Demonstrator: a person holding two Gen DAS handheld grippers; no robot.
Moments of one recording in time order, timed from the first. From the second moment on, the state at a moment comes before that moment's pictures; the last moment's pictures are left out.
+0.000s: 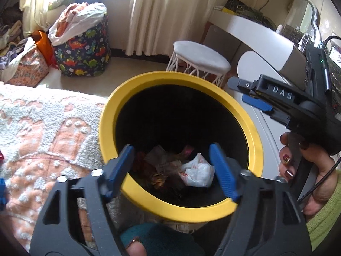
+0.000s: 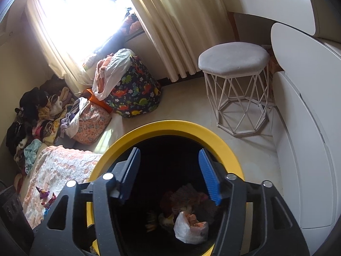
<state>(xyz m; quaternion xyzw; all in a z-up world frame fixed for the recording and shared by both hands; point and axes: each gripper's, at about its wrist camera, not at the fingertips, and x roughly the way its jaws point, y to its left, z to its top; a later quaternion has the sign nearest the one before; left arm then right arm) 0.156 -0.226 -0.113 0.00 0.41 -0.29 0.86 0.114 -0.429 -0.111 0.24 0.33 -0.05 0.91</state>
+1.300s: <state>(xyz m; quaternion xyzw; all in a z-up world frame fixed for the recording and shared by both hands) 0.128 -0.081 -0.053 -0.06 0.30 -0.11 0.94 0.111 -0.330 -0.070 0.18 0.31 0.07 0.93</state>
